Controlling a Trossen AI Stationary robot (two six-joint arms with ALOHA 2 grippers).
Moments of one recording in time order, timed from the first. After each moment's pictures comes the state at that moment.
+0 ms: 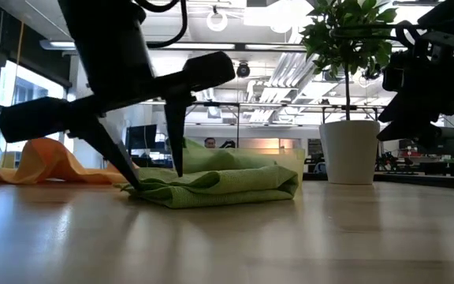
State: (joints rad) left arm -0.34 1.98 1.30 -0.70 -0.40 -2.23; right arm 0.11 0.60 0.16 -0.10 0.06 0.78
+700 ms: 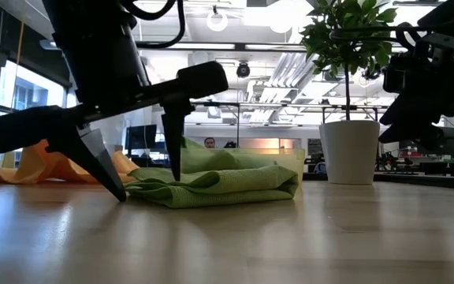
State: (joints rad) left arm -0.34 2.03 1.30 -0.72 -0.45 -2.22; right arm 0.11 0.59 0.16 -0.12 0.06 0.78
